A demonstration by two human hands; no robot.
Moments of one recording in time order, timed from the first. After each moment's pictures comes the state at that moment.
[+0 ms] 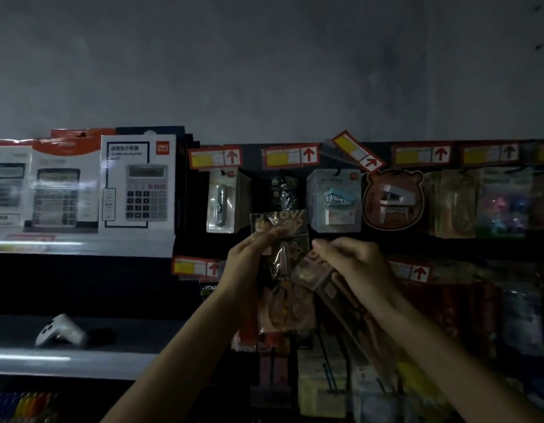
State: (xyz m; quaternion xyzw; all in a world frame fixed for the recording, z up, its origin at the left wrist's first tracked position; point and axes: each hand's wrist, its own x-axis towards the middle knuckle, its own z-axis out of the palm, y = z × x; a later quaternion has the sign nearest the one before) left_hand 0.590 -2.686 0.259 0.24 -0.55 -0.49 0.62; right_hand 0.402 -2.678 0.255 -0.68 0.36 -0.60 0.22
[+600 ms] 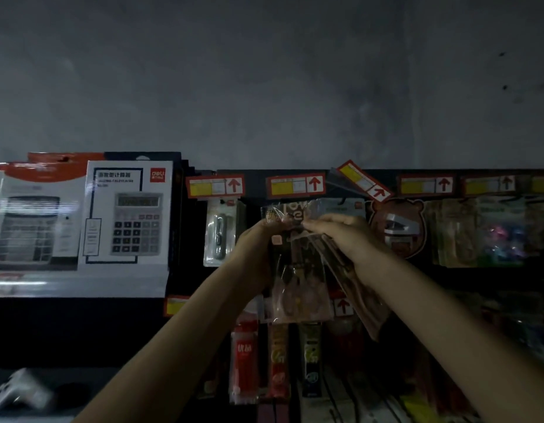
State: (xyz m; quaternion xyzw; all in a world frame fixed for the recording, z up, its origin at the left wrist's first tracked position) left_hand 0.602 -2.734 0.333 0.26 -0.59 -0.52 0.56; right_hand 0.439 -2.712 0.349 -0.61 0.41 -0.62 0.28
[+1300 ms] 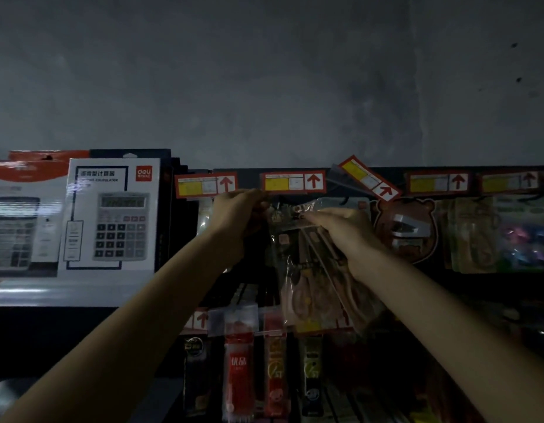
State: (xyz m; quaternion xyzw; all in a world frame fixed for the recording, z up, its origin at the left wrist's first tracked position) left_hand 0.616 -2.753 0.380 0.28 -0.60 -0.36 0.65; right_hand 0.436 -2.745 0.359 -0.59 0.40 -0.64 0.29
